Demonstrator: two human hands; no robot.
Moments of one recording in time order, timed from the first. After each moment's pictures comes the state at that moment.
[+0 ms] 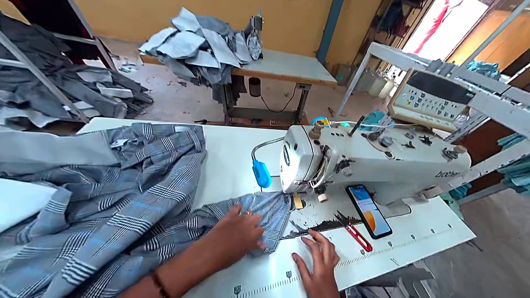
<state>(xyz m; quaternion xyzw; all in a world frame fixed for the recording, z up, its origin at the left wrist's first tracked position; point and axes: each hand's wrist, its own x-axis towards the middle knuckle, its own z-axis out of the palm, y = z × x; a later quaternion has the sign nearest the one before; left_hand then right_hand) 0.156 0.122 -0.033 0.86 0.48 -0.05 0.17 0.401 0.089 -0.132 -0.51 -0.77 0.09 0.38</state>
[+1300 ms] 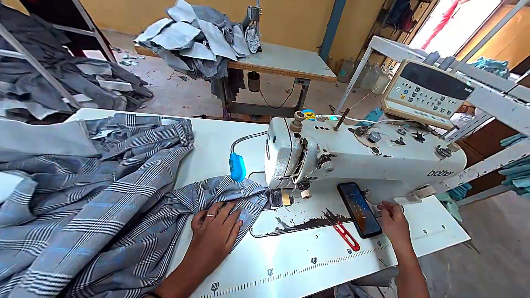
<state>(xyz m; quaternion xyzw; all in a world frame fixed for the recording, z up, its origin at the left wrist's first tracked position) 0.170 0.102 -0.136 0.71 0.64 0.28 -0.09 0.608 0.227 -0.097 -0.70 -0.58 0.22 0.36</state>
